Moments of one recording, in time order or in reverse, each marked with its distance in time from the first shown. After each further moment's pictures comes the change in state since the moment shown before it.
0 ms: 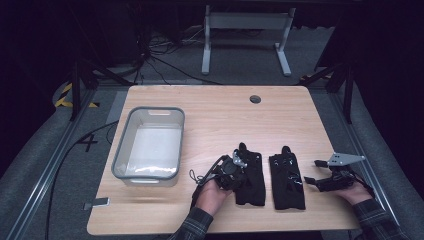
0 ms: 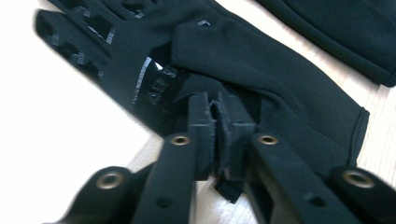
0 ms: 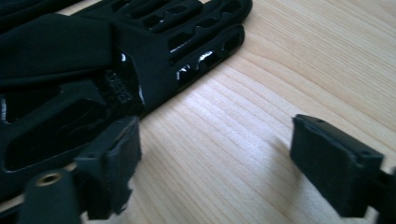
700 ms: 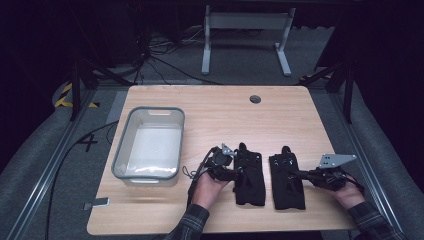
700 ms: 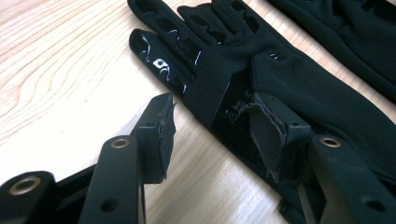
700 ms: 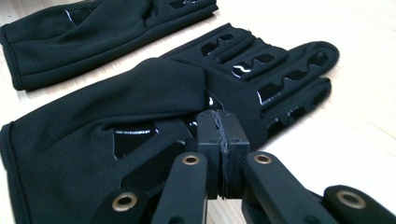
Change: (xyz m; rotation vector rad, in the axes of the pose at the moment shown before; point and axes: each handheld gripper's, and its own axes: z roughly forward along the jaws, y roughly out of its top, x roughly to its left) left arm 0.028 0.000 -0.001 -0.083 0.075 -0.106; right arm 0.029 0.026 0.005 -0.028 0.149 -0.073
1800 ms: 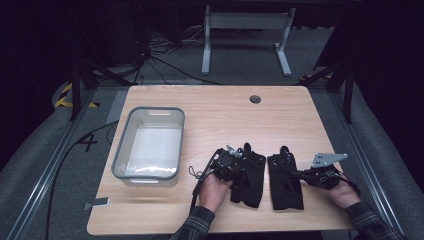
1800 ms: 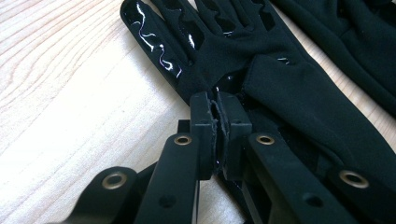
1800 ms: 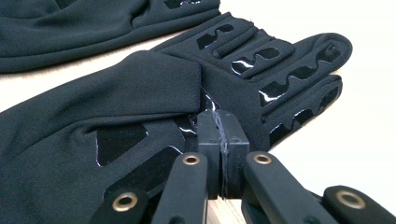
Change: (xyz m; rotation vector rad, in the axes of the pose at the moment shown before) left arm -0.010 0.003 0.013 0.037 0.004 -0.050; right arm 0.002 0.005 0.016 0.036 -0.002 -0.014
